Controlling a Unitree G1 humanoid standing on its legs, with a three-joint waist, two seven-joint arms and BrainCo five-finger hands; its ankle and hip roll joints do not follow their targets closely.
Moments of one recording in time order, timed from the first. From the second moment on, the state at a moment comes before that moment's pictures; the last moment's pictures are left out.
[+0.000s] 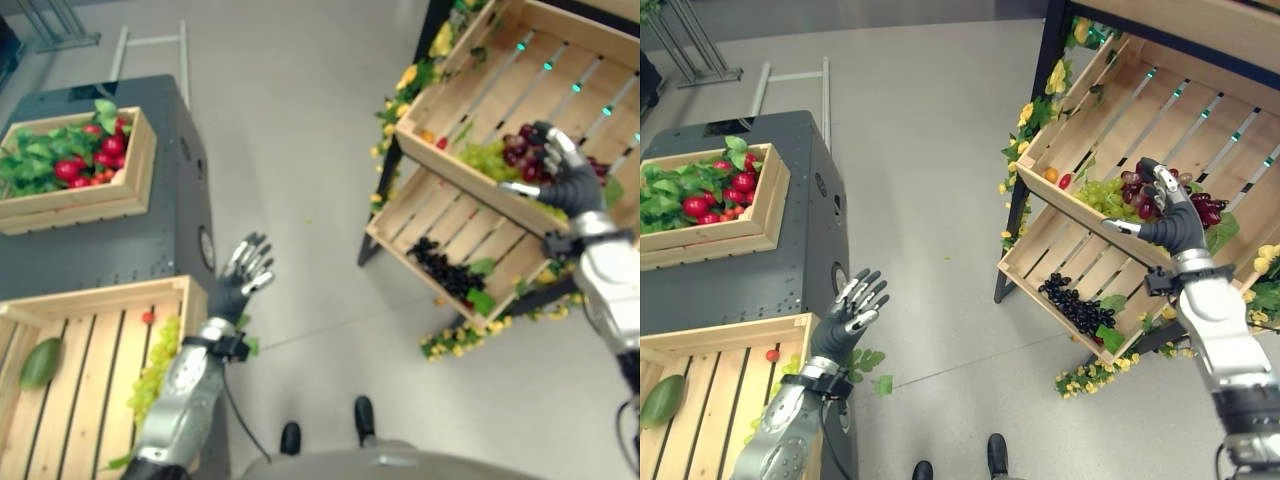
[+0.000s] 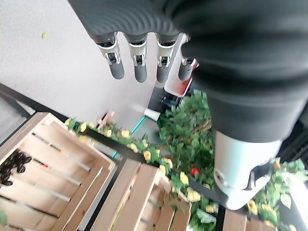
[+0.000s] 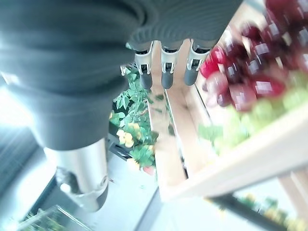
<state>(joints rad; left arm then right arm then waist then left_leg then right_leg) 0.18 0.36 -0.14 -0.13 -0.68 -0.14 -0.08 -0.15 -0.73 -0.08 -0.04 0.37 -0.20 -0.03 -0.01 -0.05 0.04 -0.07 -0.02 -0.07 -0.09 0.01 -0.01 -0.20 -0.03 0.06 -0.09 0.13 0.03</state>
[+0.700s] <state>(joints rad) 0.15 0.30 -0.10 -0.10 -0.60 -0.18 -0.02 0.07 -0.43 -0.04 -0.20 0.30 -0.21 0.02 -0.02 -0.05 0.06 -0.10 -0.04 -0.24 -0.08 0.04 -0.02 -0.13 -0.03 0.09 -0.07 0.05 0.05</state>
